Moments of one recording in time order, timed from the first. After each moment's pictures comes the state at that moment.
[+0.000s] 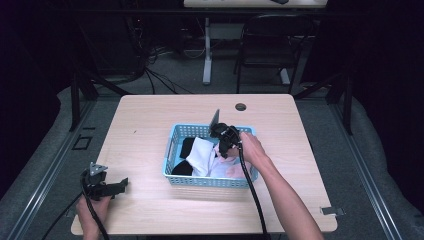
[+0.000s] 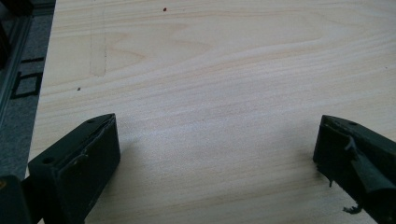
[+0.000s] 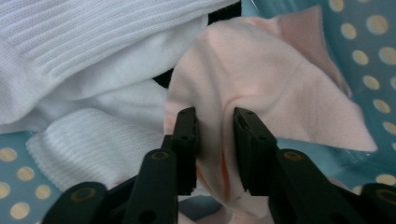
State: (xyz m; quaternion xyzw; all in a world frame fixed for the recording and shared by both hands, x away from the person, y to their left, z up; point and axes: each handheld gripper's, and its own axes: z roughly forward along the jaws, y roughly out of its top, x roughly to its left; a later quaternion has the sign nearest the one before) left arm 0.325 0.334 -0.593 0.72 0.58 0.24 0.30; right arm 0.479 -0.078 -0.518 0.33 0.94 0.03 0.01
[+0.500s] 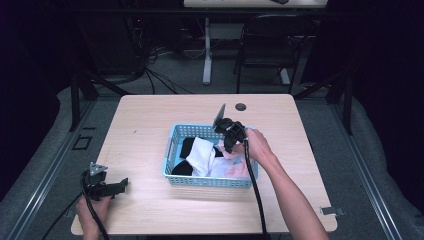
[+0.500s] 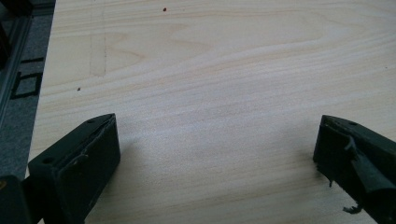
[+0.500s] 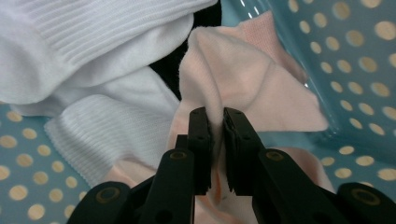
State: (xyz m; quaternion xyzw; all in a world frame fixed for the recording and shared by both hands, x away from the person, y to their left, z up) left arm 0.325 0.334 -0.593 0.72 0.58 0.24 0.30; right arm 0.474 -0.093 -0.491 0.34 0.94 0.06 0.02
